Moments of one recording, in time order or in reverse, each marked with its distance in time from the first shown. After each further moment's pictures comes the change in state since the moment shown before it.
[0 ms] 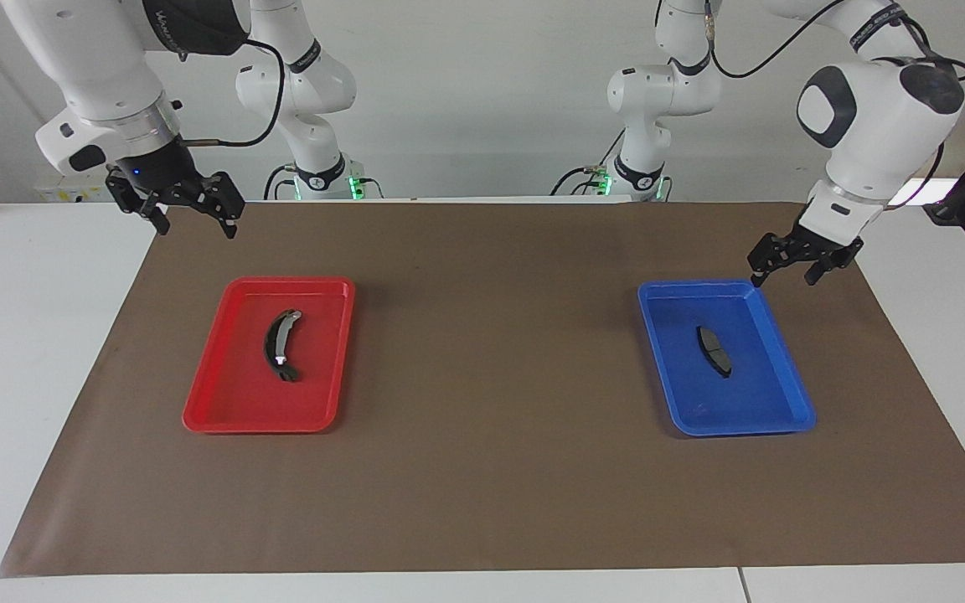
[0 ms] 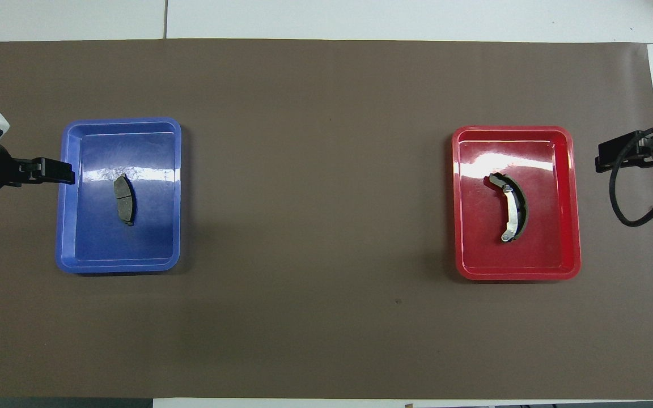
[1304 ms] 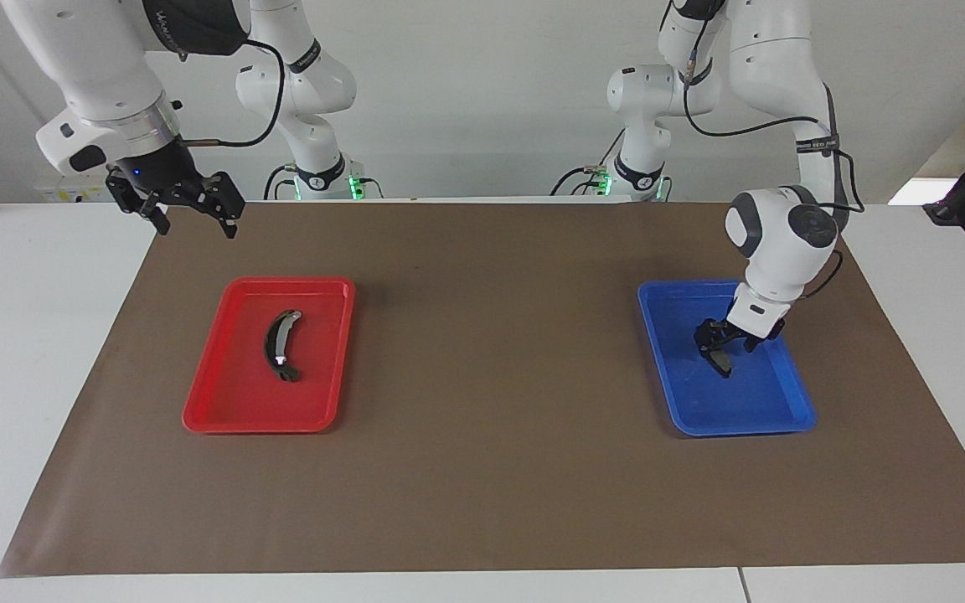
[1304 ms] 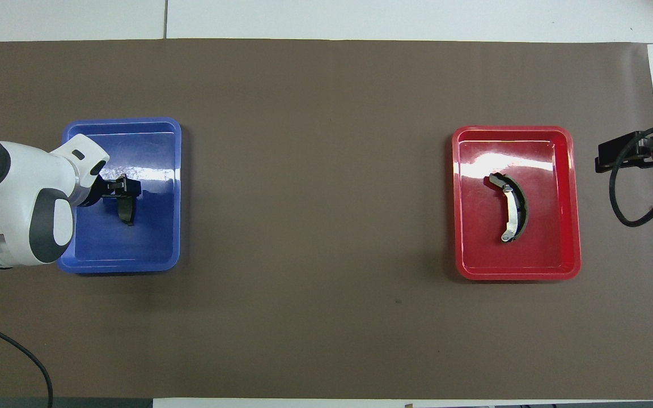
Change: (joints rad) left arm -0.018 0.251 0.007 -0.226 0.000 0.466 -0.069; right arm 0.000 0.000 0.000 0.000 0.000 -0.001 0.000
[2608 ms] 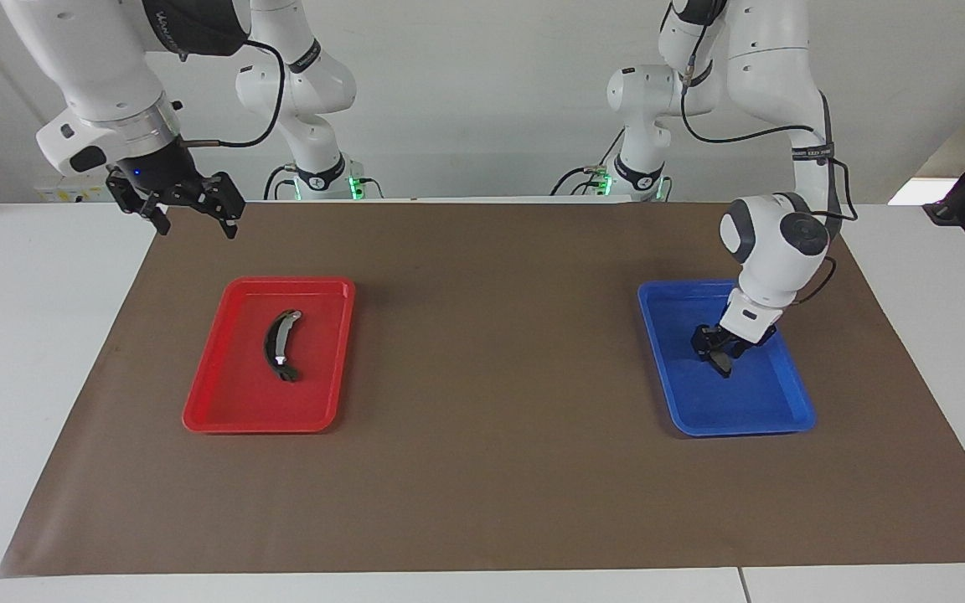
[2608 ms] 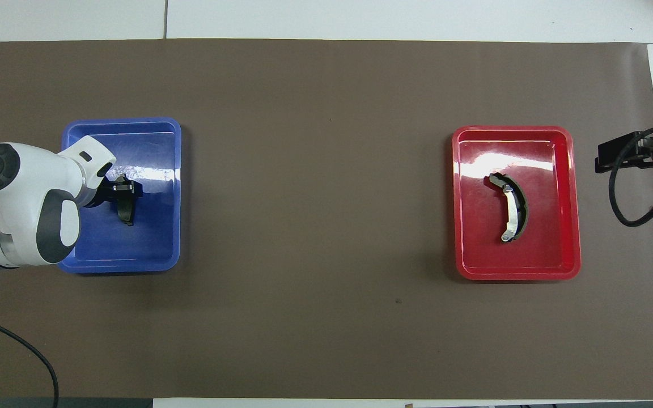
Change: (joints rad) left arm -0.006 -0.009 -0.009 -0.004 0.003 0.002 0.009; right arm 0.000 0.000 0.000 -0.001 0.000 0.000 0.000
